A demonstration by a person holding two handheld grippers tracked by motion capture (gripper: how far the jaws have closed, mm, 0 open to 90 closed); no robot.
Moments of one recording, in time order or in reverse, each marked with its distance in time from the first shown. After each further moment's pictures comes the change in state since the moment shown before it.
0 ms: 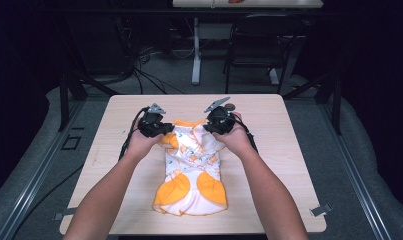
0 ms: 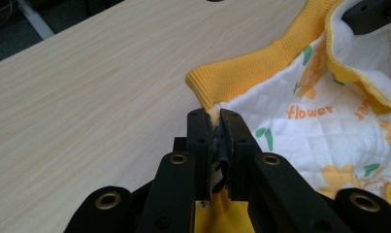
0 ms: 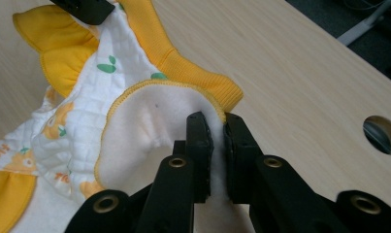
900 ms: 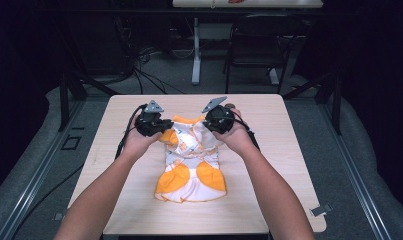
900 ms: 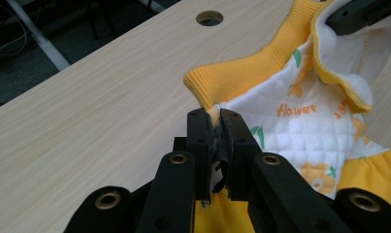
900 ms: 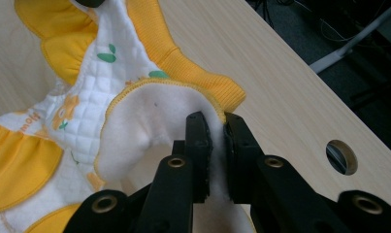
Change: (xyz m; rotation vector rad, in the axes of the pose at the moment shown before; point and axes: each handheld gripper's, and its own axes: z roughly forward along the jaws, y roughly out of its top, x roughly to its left) left arm -0.009 0.002 -0.017 -0.044 -0.004 0.071; right arm 0.009 0.006 -0.014 -0.024 -0.052 -0.130
